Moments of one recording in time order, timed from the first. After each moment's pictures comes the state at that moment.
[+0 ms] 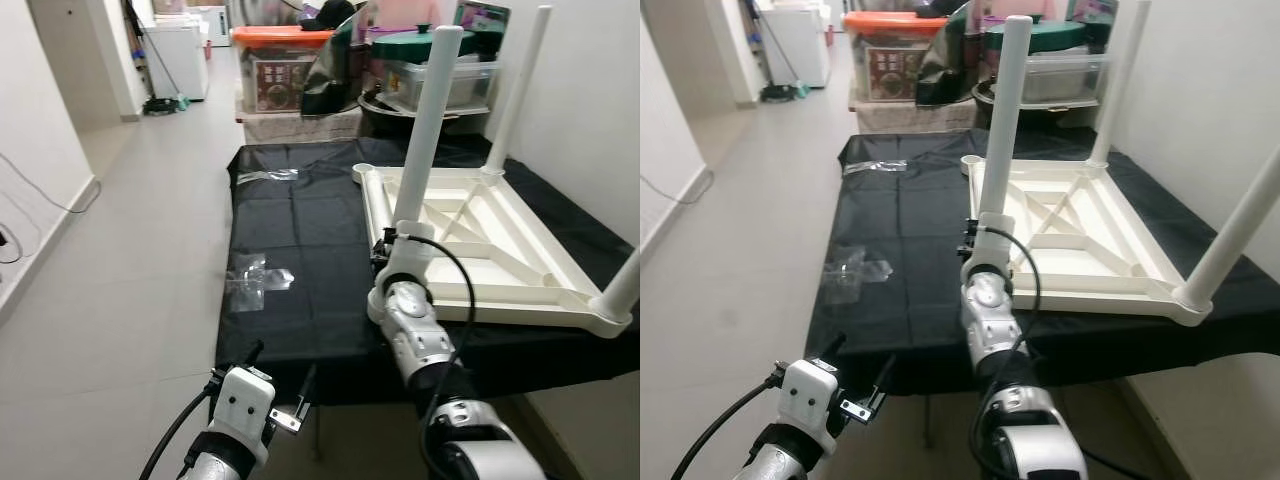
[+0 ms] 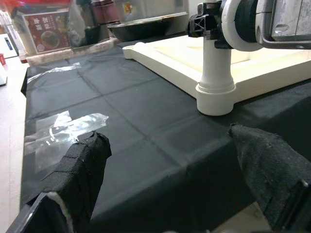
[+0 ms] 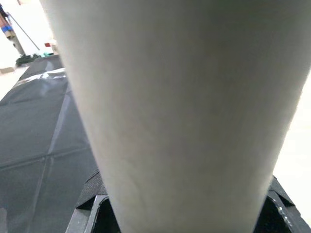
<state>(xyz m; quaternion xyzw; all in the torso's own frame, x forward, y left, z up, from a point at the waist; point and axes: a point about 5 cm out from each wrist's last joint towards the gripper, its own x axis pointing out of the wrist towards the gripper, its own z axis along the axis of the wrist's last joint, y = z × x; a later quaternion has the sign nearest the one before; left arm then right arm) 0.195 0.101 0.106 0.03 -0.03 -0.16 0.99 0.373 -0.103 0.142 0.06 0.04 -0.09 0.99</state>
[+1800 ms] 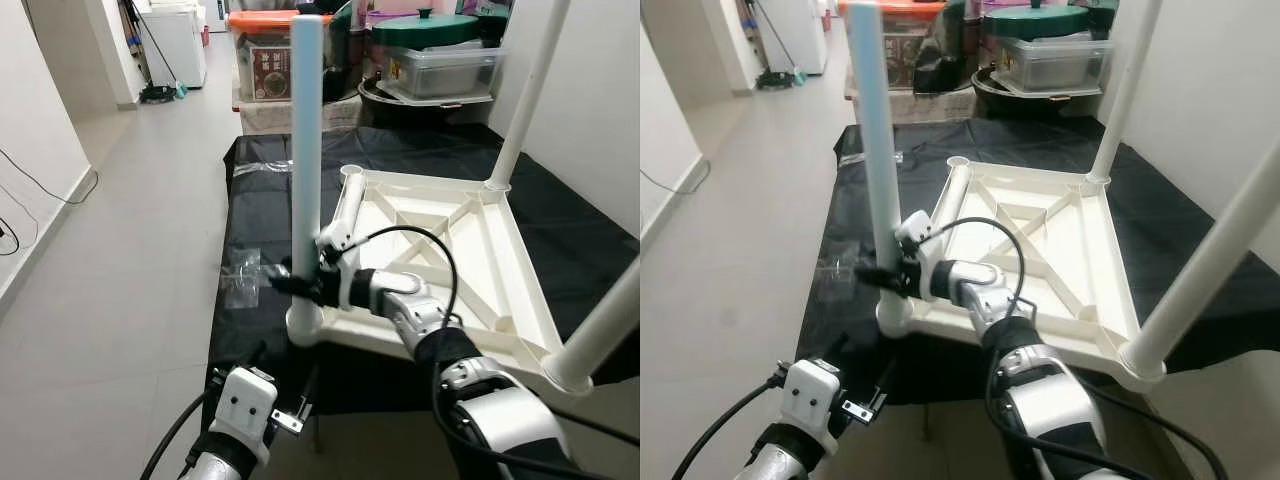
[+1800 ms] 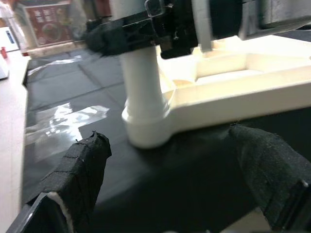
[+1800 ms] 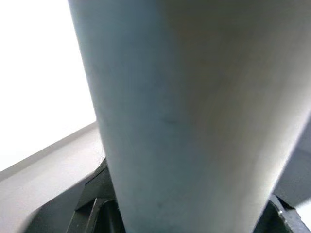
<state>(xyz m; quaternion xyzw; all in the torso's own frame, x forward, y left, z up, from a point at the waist) 0.194 0.097 0.106 0.02 -0.03 -0.17 0.98 0.382 -0.075 0.154 -0.02 0.06 0.36 0.93</state>
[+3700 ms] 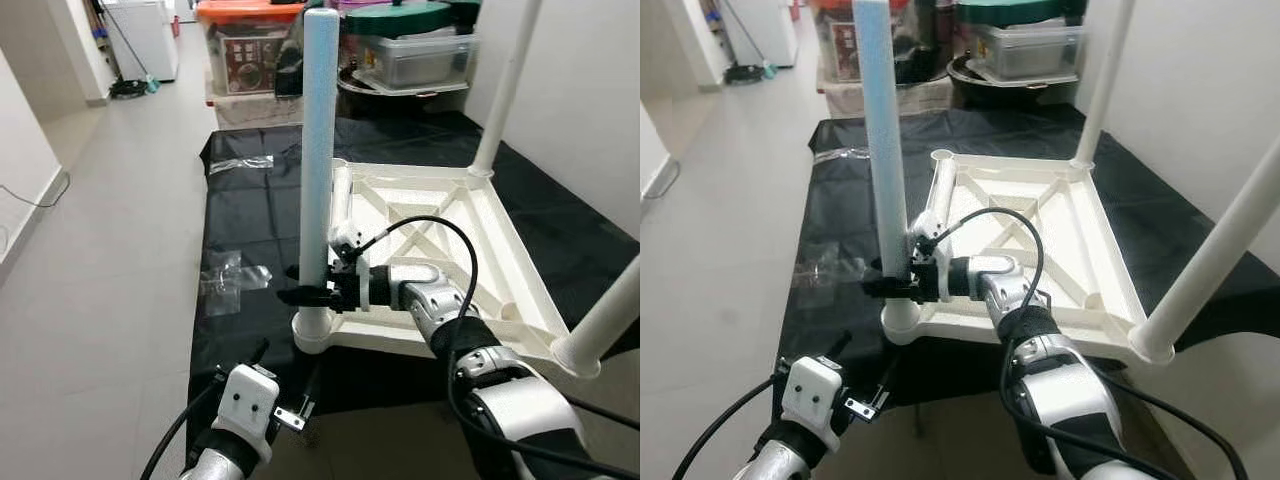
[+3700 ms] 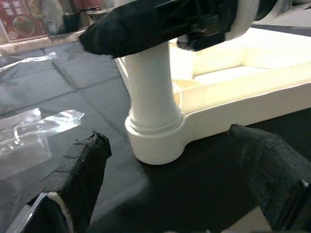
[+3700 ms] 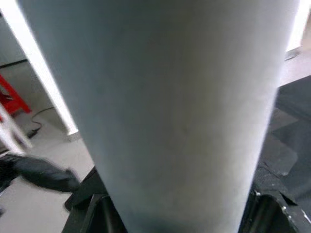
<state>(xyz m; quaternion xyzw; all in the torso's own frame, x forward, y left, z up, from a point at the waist) 0.197 0.097 0.107 0.02 -0.03 -0.18 0.98 0.366 -0.070 0.165 -0.03 0.08 0.60 0.80</state>
